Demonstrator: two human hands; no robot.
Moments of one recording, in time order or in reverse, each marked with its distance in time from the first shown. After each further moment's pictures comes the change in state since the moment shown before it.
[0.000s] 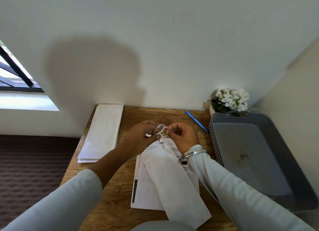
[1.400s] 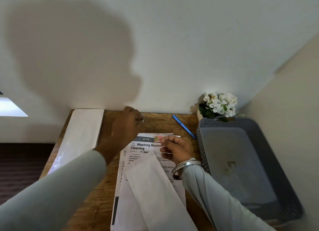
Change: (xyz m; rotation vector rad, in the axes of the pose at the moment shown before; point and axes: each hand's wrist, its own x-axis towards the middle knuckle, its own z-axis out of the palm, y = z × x) left_hand 0.093 -0.040 0.015 0.306 0.224 -0.174; right_hand 0.005 0.010 -0.016 0.524 0.077 0.596
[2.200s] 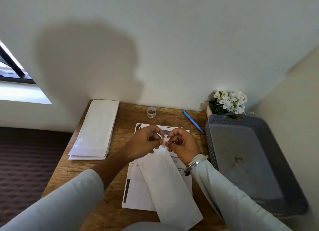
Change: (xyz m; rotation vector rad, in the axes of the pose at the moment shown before) left_hand -0.103 0.042 -0.030 -0.523 -0.383 -0.140; right_hand -0.020 0.012 -0.008 -0.554 -0.159 -0.417
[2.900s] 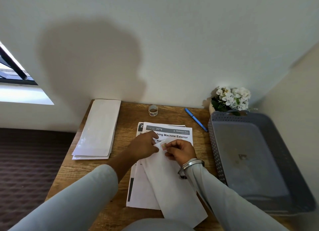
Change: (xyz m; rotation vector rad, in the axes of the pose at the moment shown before) left_hand 0.020 -0.035 0.009 0.433 -0.043 -0.195; right_hand 0.004 0.047 0.032 0.240 0.064 0.308
